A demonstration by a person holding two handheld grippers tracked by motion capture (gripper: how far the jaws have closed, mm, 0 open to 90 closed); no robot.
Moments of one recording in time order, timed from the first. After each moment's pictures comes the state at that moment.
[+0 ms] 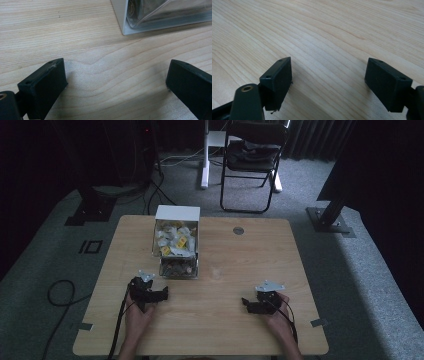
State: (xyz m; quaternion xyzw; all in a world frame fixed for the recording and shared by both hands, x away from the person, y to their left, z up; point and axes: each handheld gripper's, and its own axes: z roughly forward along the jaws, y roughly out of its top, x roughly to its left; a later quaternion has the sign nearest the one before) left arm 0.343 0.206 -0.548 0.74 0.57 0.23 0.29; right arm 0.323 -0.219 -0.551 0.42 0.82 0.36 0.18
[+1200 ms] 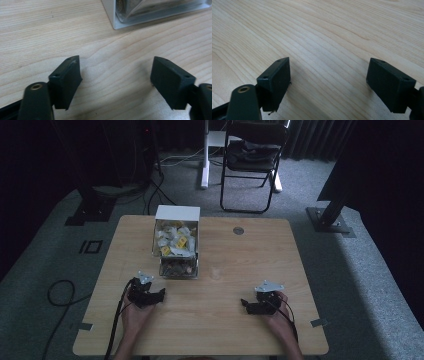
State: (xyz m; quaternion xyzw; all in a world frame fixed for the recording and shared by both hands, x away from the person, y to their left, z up) left arm 0.334 0.212 -0.539 0.77 0.53 0.21 0.29; right arm 0.323 -0.218 -0.551 0.40 0.82 0.36 0.17
